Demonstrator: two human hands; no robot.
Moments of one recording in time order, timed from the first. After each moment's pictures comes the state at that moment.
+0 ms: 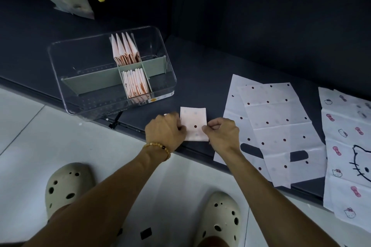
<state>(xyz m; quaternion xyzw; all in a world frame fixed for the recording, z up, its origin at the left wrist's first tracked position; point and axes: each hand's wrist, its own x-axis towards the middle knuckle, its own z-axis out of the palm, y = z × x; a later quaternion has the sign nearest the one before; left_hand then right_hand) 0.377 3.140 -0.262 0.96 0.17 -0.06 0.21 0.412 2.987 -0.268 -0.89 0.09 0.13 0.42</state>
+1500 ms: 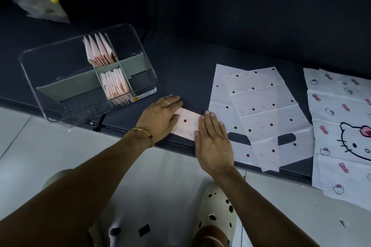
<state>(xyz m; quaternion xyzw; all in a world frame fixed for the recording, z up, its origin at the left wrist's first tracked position) 0.406 3.145 -0.278 0.98 -0.10 -0.02 0.15 0.366 2.955 -0.304 -0.98 -0.17 0.02 0.09</state>
